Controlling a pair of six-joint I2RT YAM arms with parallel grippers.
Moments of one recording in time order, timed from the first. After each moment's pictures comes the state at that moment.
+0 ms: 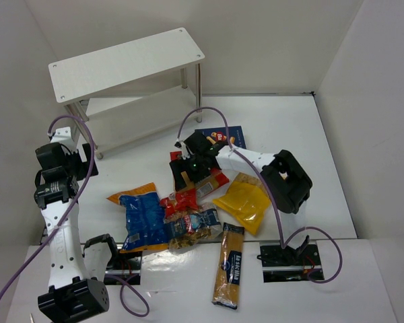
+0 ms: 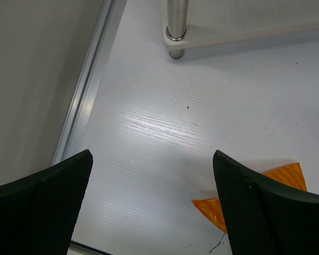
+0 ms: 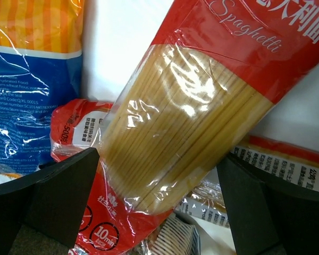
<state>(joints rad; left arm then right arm) 0.39 0.82 0.90 -0.66 0.01 0.07 0.79 1.93 1.37 -0.46 -0.33 0.31</state>
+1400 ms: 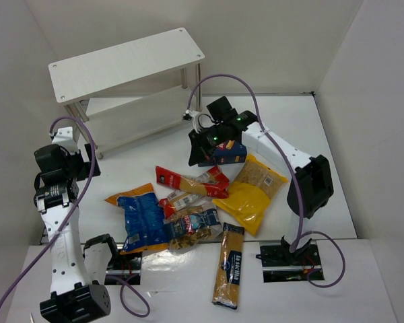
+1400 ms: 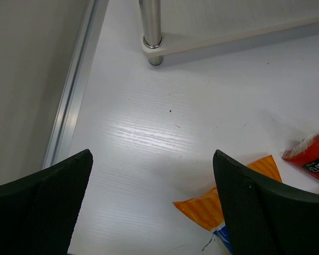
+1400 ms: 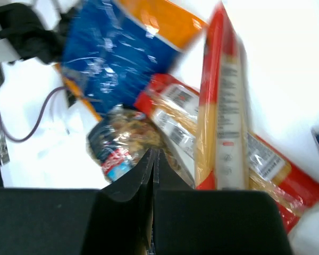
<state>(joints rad) 0.39 0.79 0.90 -0.66 0.09 0.08 0.61 1.80 1.61 -0.76 -0.77 -0.10</state>
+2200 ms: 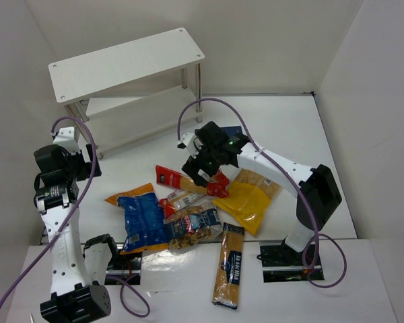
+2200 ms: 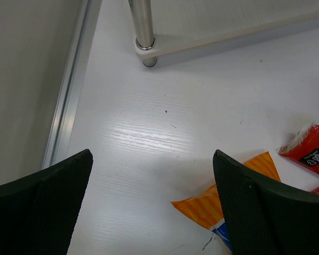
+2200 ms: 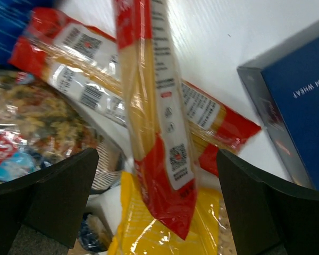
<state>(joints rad) 0.39 0.78 0.90 -0.66 0.13 0.10 0.78 1.66 1.39 -0.70 -0.22 -0.24</state>
